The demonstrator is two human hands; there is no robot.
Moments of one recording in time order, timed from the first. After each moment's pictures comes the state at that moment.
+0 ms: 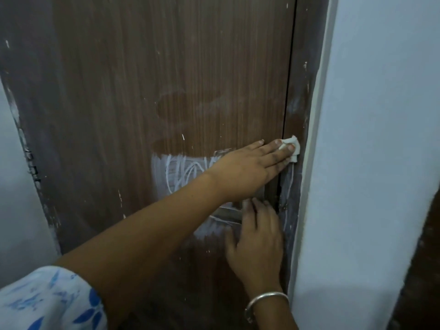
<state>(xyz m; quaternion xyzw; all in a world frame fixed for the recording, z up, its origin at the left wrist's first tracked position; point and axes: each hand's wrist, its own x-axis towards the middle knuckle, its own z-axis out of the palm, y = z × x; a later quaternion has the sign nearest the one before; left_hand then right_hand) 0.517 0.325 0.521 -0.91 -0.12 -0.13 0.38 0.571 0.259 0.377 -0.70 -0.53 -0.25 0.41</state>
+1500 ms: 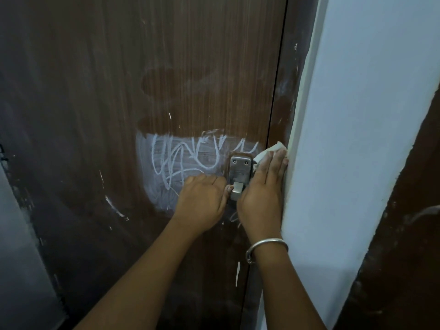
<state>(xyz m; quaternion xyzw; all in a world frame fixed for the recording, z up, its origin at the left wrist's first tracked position) 0.487 0.322 0.414 -0.87 -0.34 -0.33 0.14 0.598 0.269 0.408 -0.70 -0.50 -0.22 0.46</state>
